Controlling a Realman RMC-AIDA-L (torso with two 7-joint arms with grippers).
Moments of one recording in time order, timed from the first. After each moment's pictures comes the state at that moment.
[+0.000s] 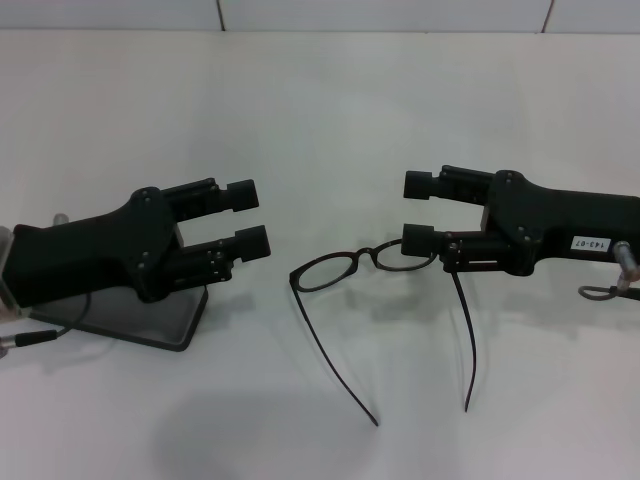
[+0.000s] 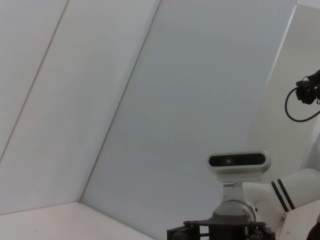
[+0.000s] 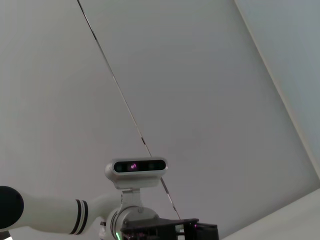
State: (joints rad) left arm -0.37 -2.01 0.76 0.53 1.66 1.90 -1.34; right arm 0.72 1.88 -2.12 -0.24 -0.44 -1.60 1.21
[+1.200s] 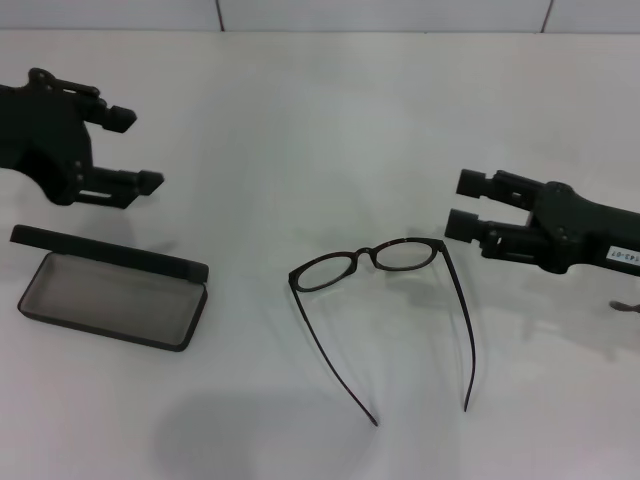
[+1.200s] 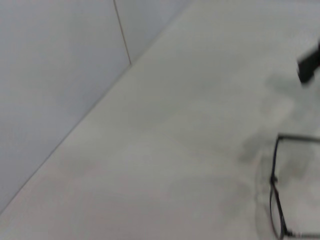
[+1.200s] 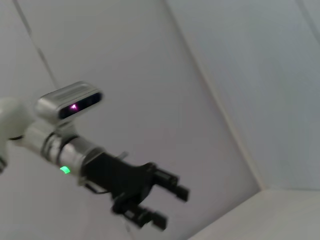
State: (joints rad) left arm -0.36 -2.06 0.89 1.78 2.26 1.84 -1.93; right arm 0.60 1.89 -2.03 -0.23 -0.44 -1.56 1.20
